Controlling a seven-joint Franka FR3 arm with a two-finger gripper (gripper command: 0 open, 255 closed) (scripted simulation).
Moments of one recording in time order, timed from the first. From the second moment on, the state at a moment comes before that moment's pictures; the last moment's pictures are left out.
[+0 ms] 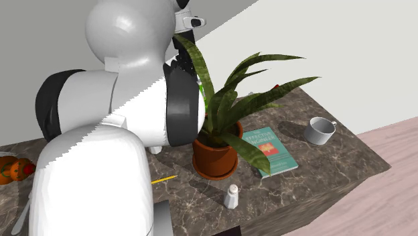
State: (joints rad) arm -0.13 0.67 0.07 -0.92 -0.23 1.34 0.82
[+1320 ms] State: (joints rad) arm -0.01 0.23 0.16 -1.35 -0.16 1.29 1.04
